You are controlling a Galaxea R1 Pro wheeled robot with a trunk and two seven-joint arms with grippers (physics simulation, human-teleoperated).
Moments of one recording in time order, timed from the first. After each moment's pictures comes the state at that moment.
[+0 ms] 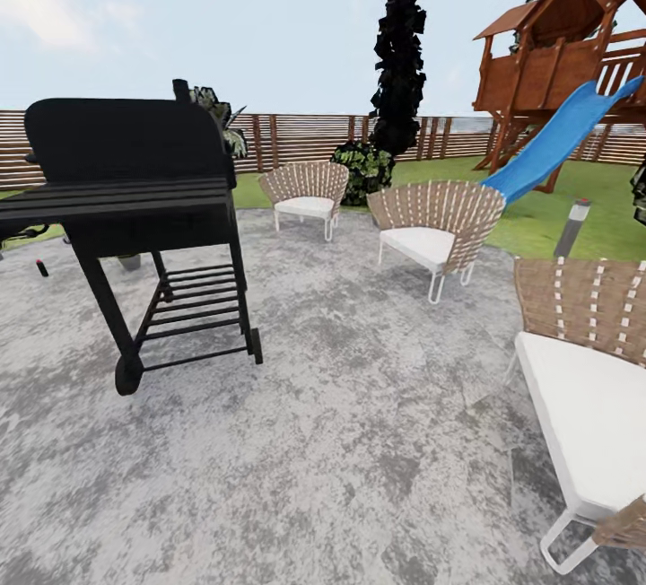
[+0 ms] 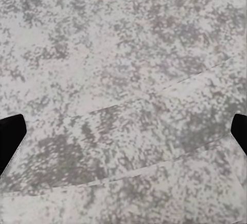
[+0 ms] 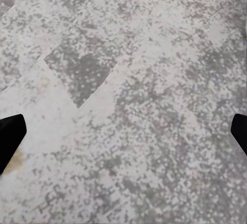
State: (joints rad) left arm -0.16 0.06 0.06 -0.37 0.01 -0.21 0.00; right arm -0.07 -0.05 -0.18 -0.45 0.02 -0.26 0.00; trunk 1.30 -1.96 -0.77
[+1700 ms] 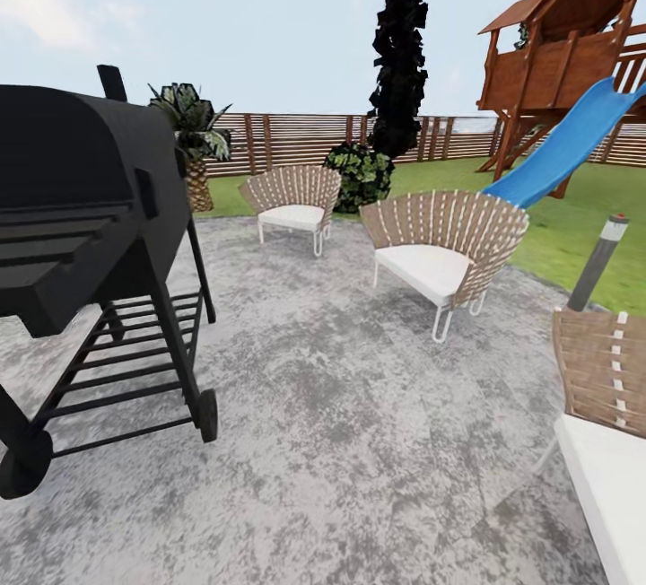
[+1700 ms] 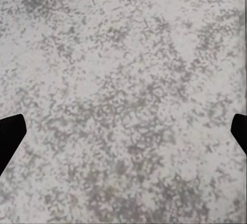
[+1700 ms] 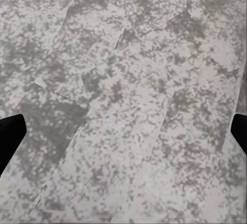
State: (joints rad) left arm -0.16 0.06 0.06 -0.37 0.01 -0.21 0.00; right arm -0.07 -0.05 -0.18 -0.46 0.02 -0.26 0.01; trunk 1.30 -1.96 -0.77
